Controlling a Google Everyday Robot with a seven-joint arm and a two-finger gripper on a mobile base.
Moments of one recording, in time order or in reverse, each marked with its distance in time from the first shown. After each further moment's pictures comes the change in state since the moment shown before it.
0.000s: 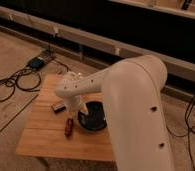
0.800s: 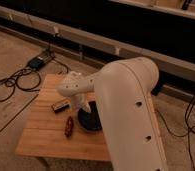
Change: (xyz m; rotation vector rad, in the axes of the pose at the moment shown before) arm -0.023 -0.017 0.023 0.052 0.003 0.039
